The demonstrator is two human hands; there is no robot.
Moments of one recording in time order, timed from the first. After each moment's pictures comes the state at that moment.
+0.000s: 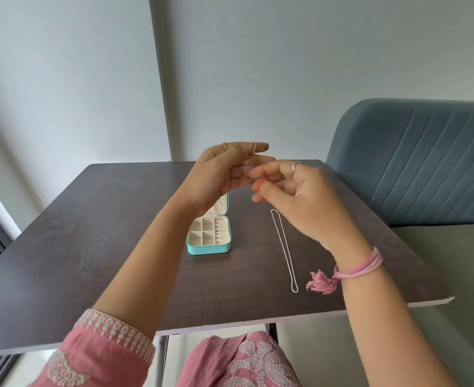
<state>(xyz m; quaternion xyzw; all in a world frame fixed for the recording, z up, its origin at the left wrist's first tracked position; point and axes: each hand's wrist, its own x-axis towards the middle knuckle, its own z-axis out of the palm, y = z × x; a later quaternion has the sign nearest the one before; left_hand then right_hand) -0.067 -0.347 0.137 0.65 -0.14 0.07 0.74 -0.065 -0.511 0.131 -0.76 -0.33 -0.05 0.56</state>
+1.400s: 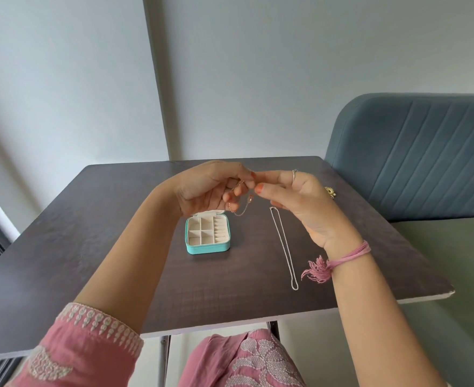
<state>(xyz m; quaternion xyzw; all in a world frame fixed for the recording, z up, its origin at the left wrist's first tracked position) -0.073 -0.339 0.147 0.72 -0.05 -0.14 0.68 -0.046 -0.515 0.115 -0.70 -0.27 0.08 0.66</state>
